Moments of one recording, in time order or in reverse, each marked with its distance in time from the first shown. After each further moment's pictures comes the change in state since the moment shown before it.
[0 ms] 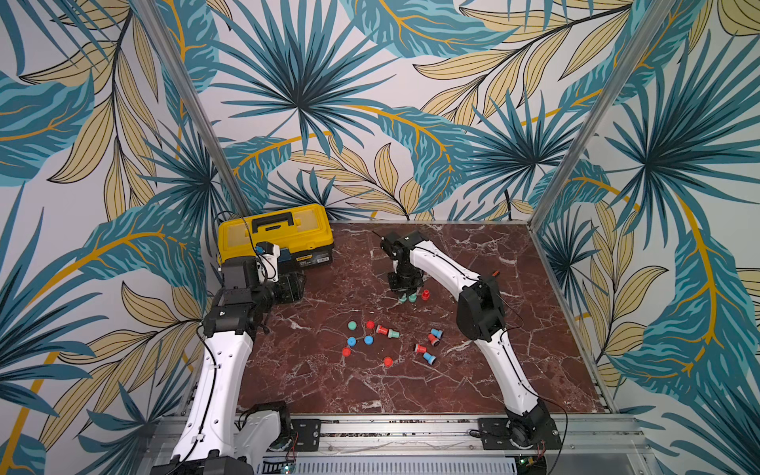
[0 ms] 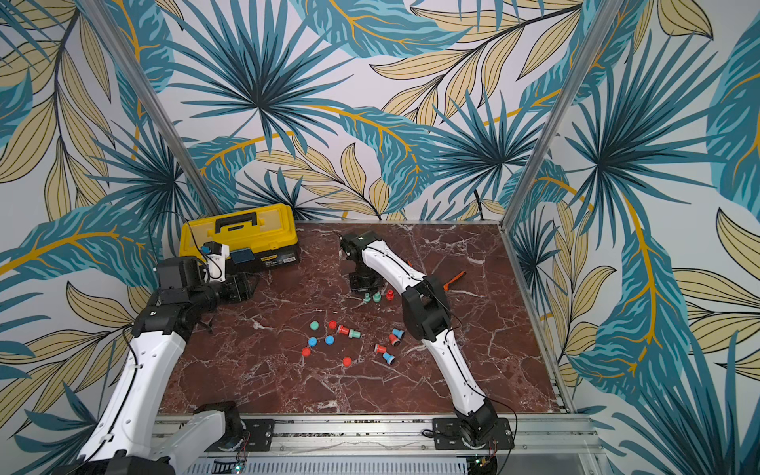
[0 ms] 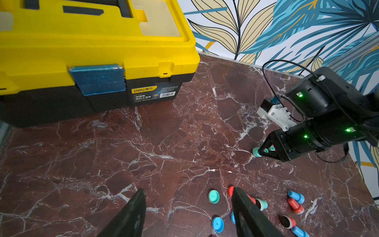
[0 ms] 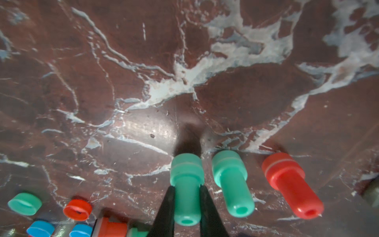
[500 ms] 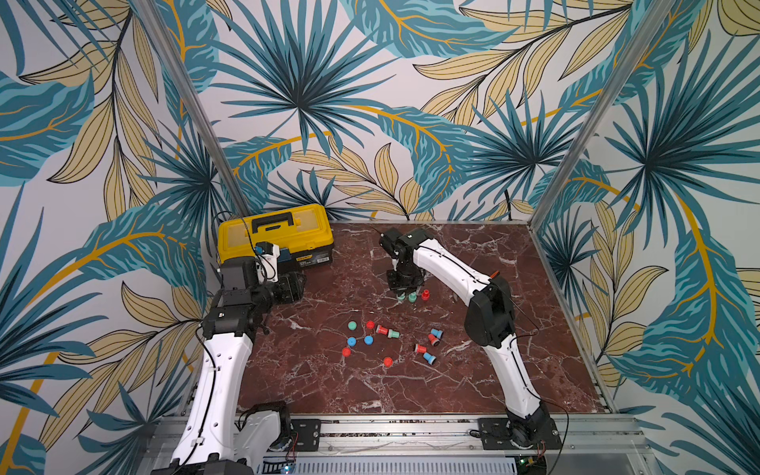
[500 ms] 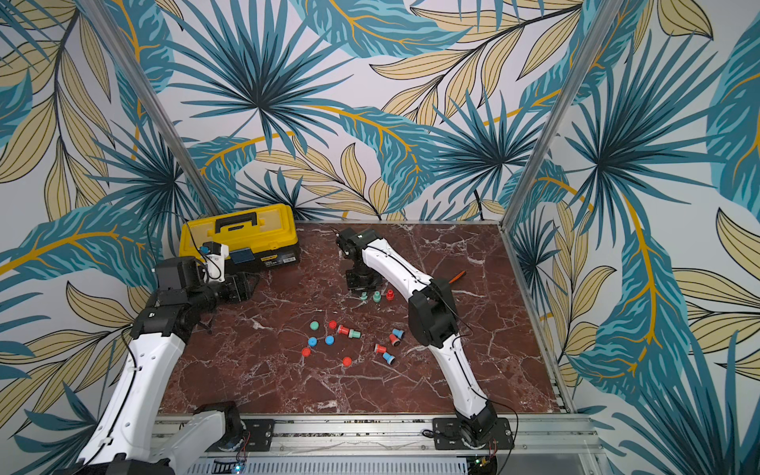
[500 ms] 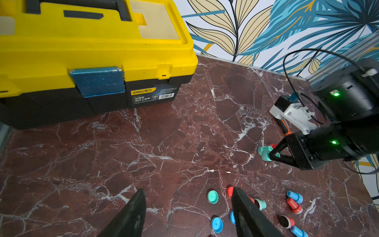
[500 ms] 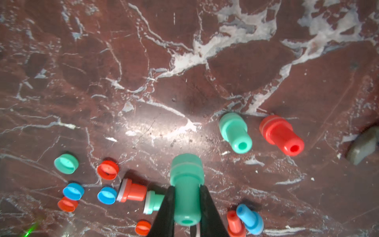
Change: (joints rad) left arm 0.000 -0.012 0.000 0.000 0.004 0.000; right arm 0.031 -0.117 -0.055 -0.007 0.000 0.040
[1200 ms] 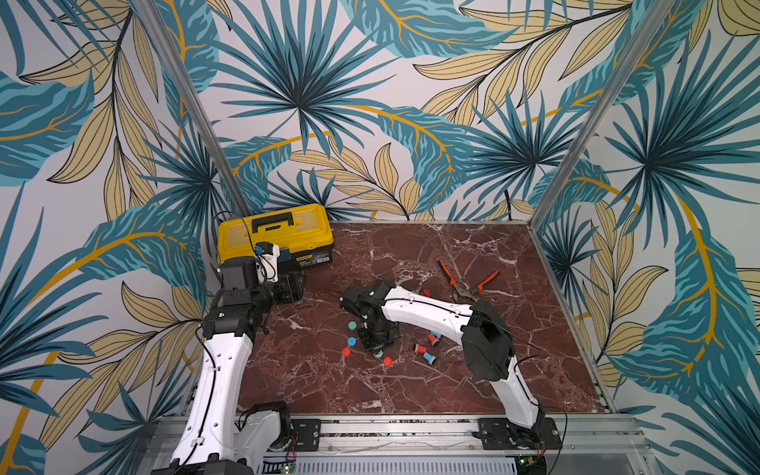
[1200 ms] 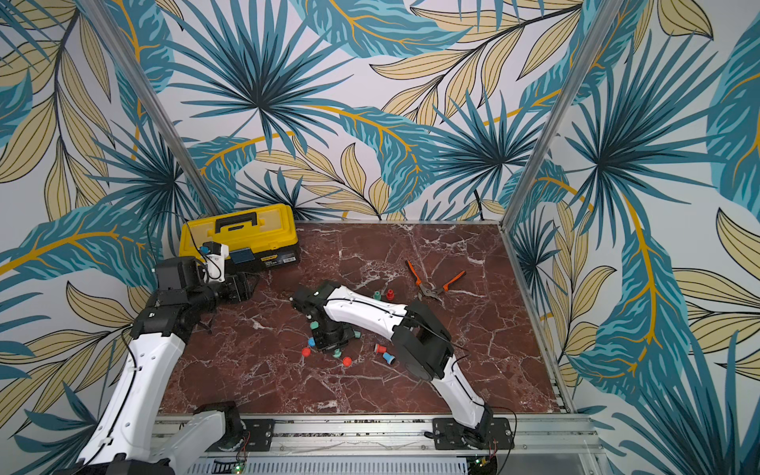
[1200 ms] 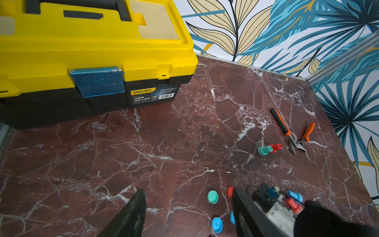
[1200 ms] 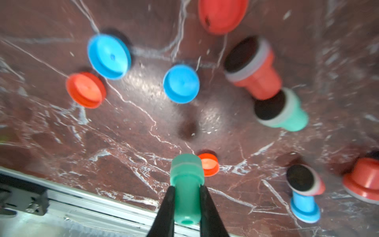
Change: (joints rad) left arm 0.000 0.000 0.000 0.000 0.000 0.000; right arm 0.354 -0.201 -0.368 0.108 -0.076 0.130
